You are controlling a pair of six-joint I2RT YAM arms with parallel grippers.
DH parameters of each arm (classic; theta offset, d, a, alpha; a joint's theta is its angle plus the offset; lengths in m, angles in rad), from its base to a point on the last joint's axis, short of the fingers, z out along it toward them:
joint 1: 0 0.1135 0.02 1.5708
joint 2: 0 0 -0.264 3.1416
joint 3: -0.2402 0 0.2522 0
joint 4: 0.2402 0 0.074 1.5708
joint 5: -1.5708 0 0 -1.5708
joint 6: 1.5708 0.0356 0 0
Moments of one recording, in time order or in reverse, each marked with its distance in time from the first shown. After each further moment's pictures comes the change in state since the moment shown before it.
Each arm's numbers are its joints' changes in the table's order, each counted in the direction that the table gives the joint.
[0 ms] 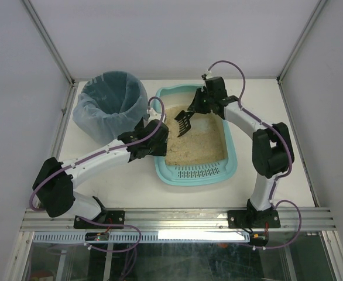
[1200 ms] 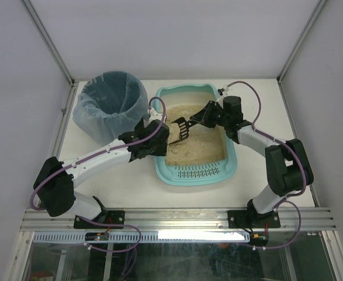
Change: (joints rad) left arm -0.007 -0.009 -0.011 0.011 0.019 0.003; right arm -0.073 0.236 0.513 -0.523 0.281 0.318
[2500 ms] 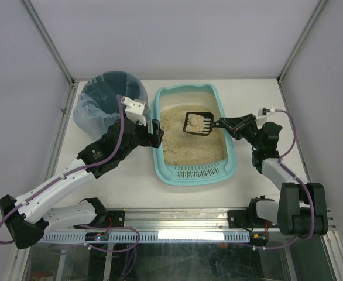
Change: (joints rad) left arm 0.002 0.415 0.068 -0.200 0.026 0.250; right arm -0.333 0.444 0.499 -0.417 0.136 0.518
